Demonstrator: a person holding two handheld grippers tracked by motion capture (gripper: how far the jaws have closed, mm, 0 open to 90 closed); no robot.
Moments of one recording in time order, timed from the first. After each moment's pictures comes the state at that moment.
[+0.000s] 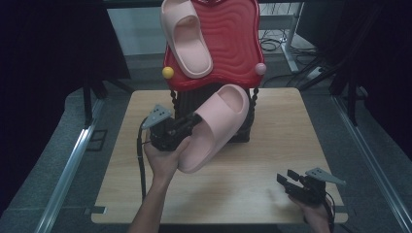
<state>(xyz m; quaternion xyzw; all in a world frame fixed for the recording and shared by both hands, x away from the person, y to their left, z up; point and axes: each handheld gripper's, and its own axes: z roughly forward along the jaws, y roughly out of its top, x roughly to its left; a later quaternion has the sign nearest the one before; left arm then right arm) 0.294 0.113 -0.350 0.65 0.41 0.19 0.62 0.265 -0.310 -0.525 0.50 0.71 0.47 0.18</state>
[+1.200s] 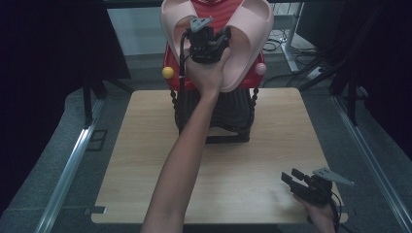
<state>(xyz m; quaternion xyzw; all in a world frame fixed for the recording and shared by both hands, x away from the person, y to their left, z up) 0.444 0.029 -0.226 0.56 0.47 0.27 0.63 0.264 -0.324 -0.519 0.50 0.69 0.49 0.18</state>
